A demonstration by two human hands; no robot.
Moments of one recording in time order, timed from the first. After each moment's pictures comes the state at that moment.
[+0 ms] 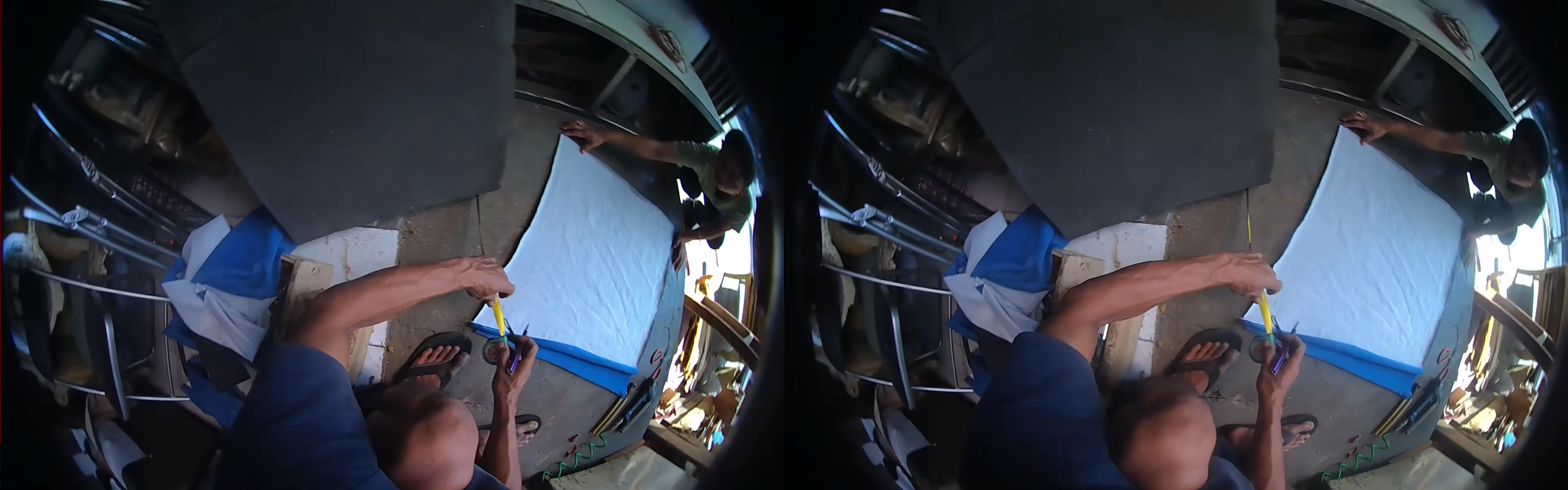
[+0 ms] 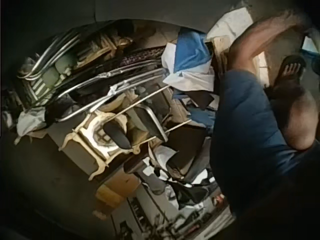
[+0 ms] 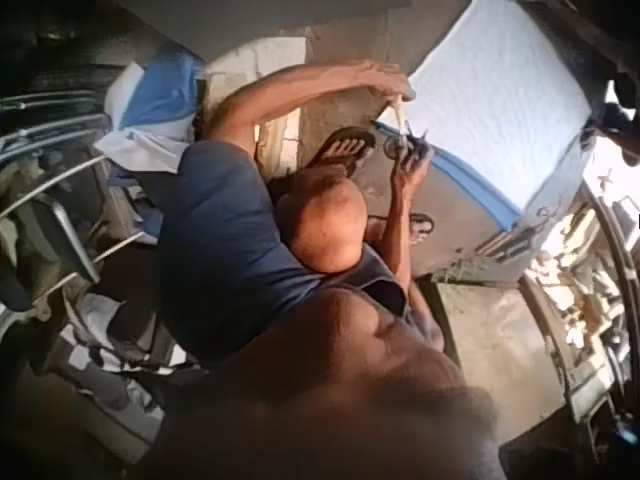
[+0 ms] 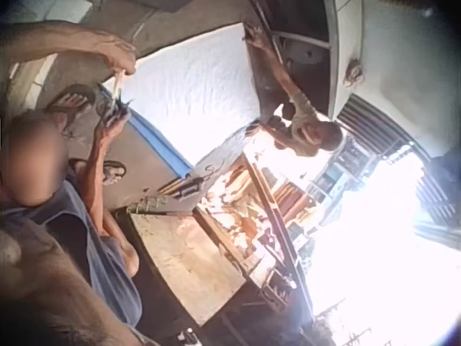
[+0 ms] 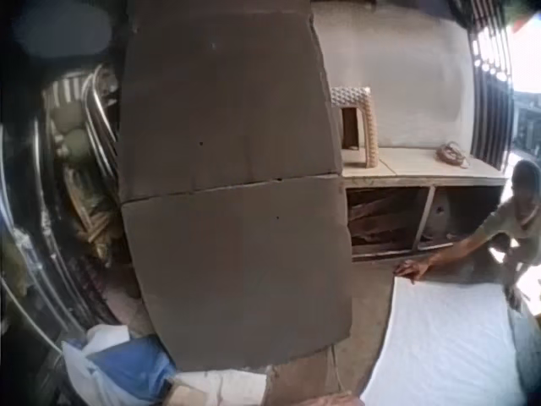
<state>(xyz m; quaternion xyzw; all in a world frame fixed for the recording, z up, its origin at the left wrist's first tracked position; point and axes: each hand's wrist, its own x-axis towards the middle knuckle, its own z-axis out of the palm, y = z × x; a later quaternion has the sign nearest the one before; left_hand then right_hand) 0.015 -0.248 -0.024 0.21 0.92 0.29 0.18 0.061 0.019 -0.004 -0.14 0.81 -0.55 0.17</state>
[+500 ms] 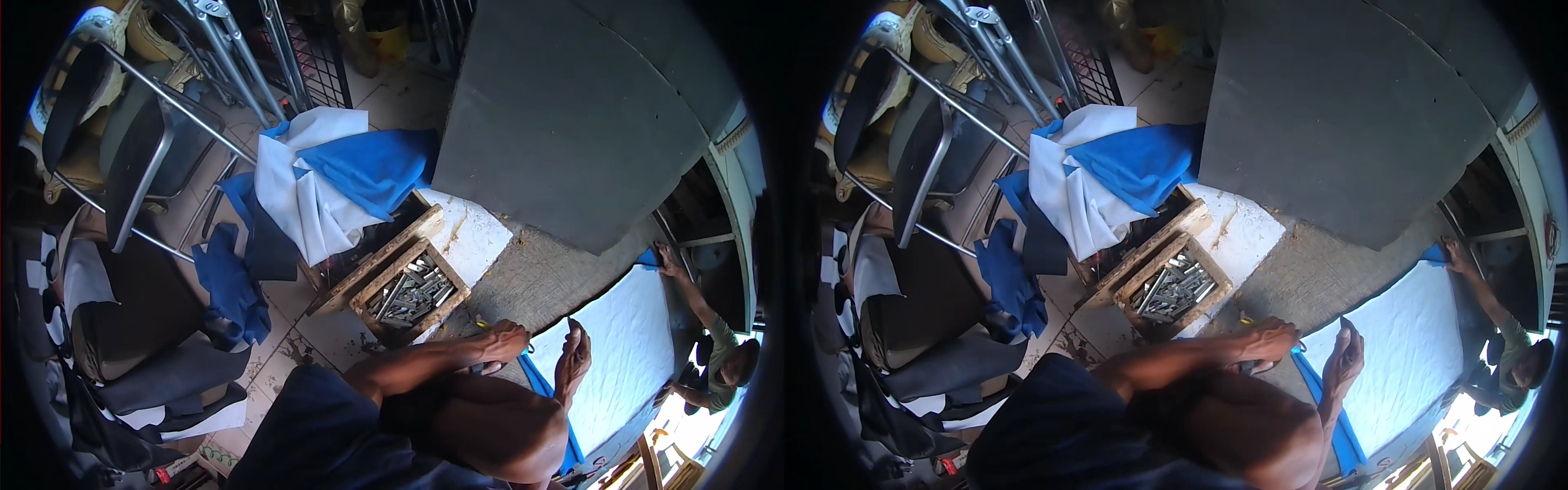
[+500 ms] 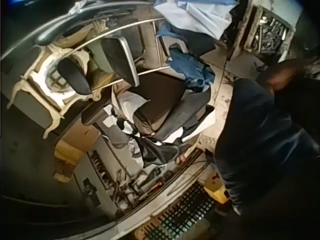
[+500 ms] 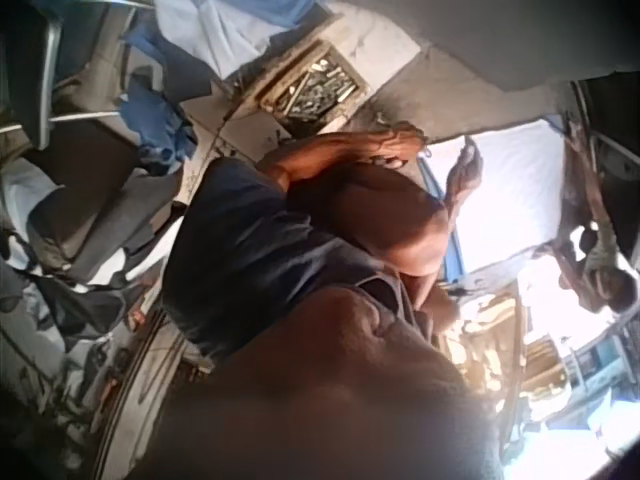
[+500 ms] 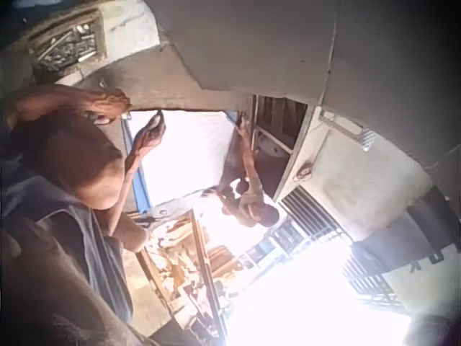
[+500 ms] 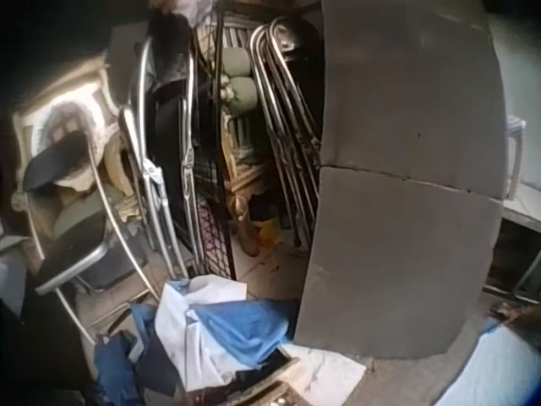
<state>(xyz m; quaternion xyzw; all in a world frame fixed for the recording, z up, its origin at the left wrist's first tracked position) 0.154 -0.128 -0.092 -0.22 0.90 0.36 0.08 0.011 -0.081 0.067 -0.41 0.81 -0.34 0.24</state>
